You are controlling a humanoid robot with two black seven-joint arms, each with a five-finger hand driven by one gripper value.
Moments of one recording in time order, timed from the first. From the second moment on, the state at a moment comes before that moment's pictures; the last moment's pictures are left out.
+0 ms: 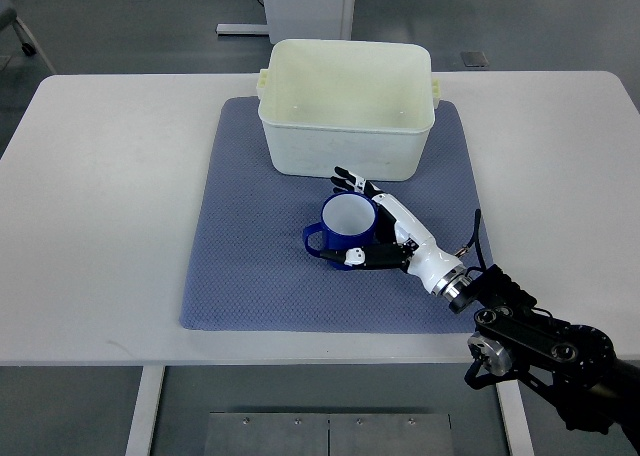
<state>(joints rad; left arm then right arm) -0.06 0.00 -0.10 -0.15 0.09 0.06 -0.04 0.59 -0.16 0.35 1.01 -0.68 -0.06 0.61</state>
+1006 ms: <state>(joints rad) -0.06 0.00 -0.10 -0.15 0.08 0.06 -0.04 0.61 -0.21 0.35 1.00 -0.66 -0.06 0.61</state>
